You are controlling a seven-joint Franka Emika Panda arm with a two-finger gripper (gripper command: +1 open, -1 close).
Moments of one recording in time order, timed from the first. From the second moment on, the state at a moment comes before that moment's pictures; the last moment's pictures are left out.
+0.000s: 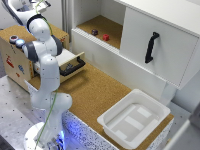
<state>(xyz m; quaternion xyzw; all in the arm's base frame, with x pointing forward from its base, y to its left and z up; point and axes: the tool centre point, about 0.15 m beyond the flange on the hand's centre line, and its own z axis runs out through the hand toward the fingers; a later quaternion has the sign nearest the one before) 0.307 0.487 0.495 0.75 0.65 0.00 0.12</state>
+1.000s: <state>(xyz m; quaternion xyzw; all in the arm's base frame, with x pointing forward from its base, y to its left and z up) 0.359 0.481 0.425 0.77 0.64 0.02 0.01</state>
